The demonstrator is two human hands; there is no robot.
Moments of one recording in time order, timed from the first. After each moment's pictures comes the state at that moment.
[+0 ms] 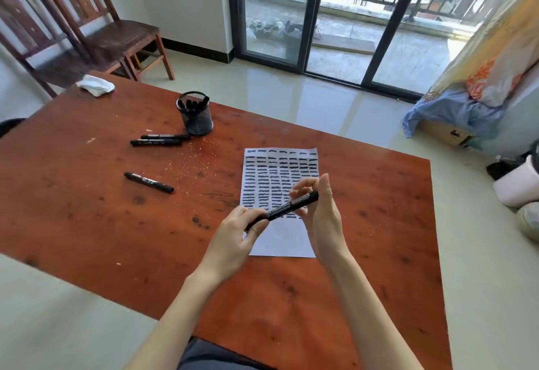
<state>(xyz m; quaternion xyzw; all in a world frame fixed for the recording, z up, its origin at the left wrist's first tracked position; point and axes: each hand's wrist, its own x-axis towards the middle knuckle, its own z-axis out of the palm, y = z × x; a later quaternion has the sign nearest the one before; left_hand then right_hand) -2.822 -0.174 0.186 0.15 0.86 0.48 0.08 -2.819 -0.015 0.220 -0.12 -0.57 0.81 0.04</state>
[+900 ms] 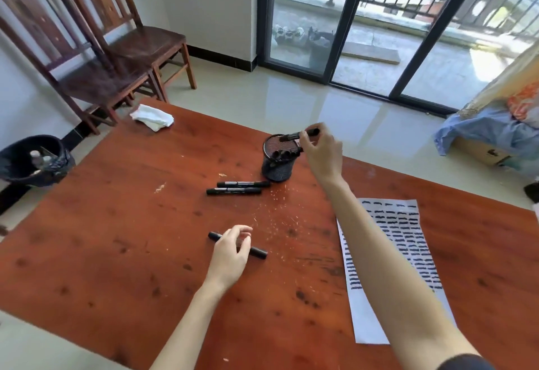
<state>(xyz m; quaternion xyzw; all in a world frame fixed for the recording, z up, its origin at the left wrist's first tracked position) -3.001 -0.391 0.123 -0.01 0.87 0.48 0.11 -3.122 -0.196 0.215 -0.12 -0.88 0.42 0.18</state>
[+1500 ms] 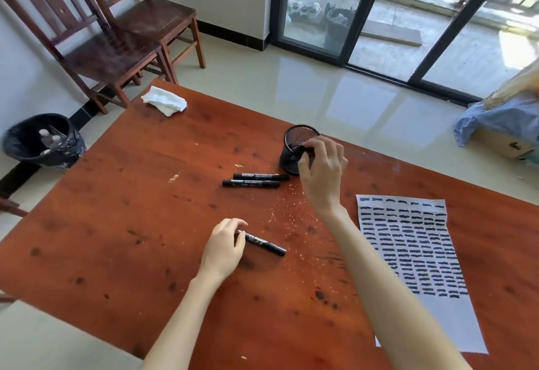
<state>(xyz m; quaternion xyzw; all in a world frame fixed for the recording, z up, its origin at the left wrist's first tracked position) -3.024 -0.436 0.094 0.02 0.92 0.39 0.11 -3.108 -0.239 0.154 -0.04 -0.91 0.32 0.27</state>
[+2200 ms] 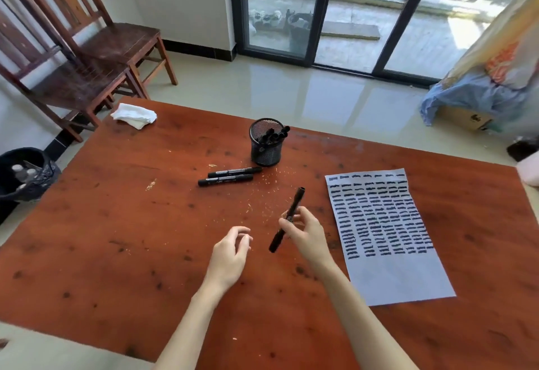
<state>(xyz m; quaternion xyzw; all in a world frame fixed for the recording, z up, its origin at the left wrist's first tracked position) -2.976 -0.400 0.119 0.04 0.88 0.45 0.16 -2.962 -0.229 0.133 -0.18 -0.79 0.59 0.00</state>
